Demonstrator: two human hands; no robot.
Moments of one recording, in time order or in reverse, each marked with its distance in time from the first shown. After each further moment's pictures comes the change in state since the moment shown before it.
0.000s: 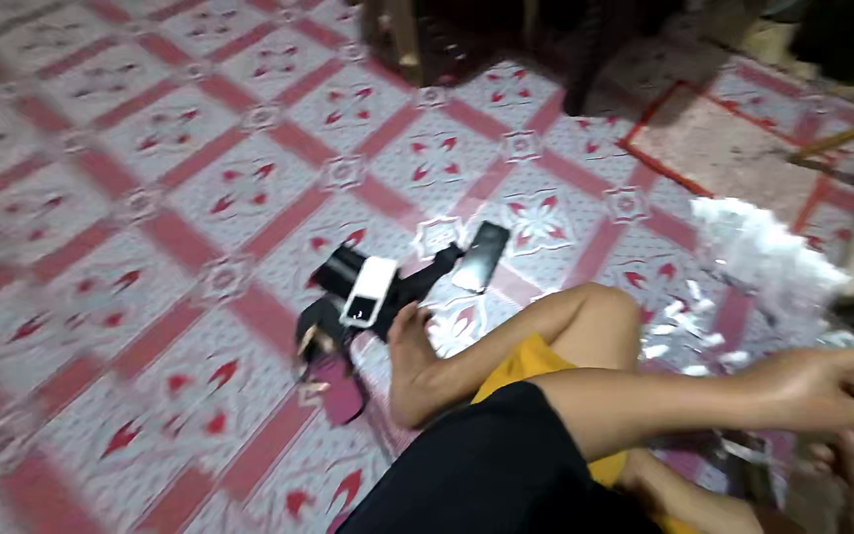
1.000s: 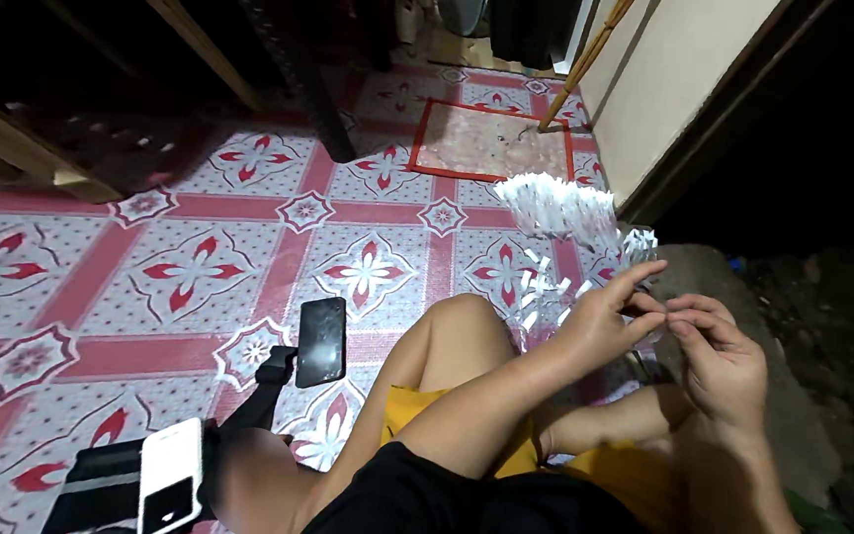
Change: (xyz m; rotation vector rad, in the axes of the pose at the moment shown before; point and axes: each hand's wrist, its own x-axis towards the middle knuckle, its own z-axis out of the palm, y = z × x) left_hand -0.068 0.053 -0.023 0.027 -0.183 0.153; right_hand -0.058 -0.085 0.029 0.238 0.357 -0.159
